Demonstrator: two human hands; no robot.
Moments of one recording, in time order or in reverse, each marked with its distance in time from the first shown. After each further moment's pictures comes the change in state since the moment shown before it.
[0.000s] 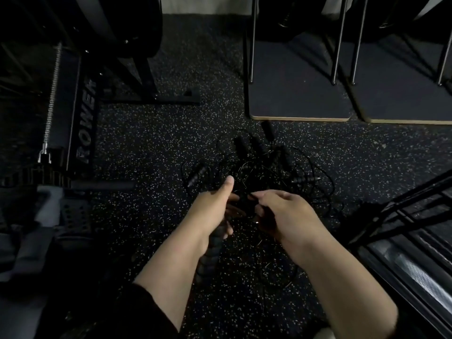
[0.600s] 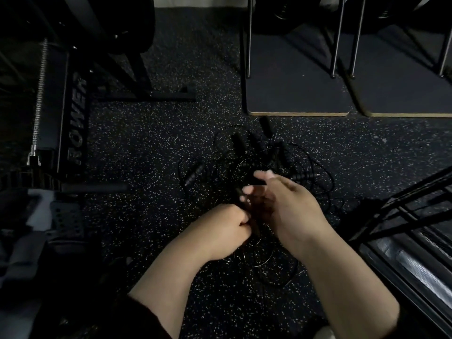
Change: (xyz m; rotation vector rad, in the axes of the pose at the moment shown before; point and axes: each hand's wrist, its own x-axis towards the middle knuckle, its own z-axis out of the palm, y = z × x) left_hand 0.002 0.000 0.014 0.874 -0.267 0.299; right_hand 0.012 -0.009 -0.004 0.334 -0.077 -0.043
